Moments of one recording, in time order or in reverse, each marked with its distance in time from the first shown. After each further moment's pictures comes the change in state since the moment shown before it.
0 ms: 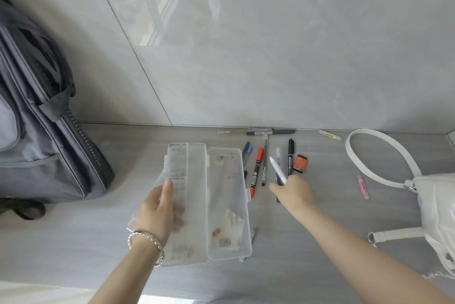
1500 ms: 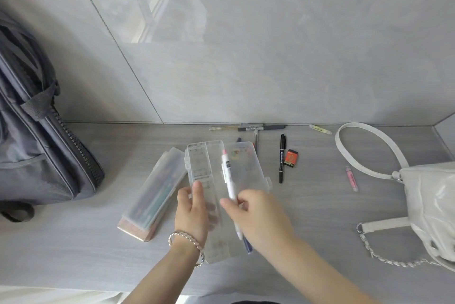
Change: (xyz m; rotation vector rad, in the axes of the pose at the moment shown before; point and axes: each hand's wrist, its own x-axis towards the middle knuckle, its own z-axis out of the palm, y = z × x) left_hand -0.038 0.009 0.059 -0.090 -0.098 -0.048; right_hand -0.117 -0.049 -0.019 0.060 -0.150 -0.348
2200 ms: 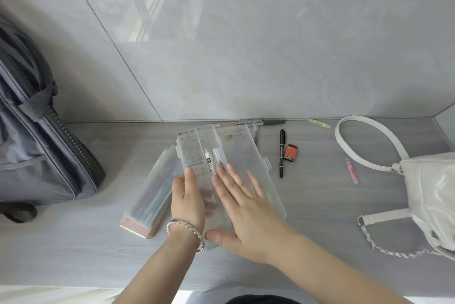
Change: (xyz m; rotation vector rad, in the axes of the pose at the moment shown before) left_hand 0.000 0.018 -0.001 -0.067 0.091 0.016; right_hand 0.006 0.026 0.020 -0.513 -0.046 -0.653
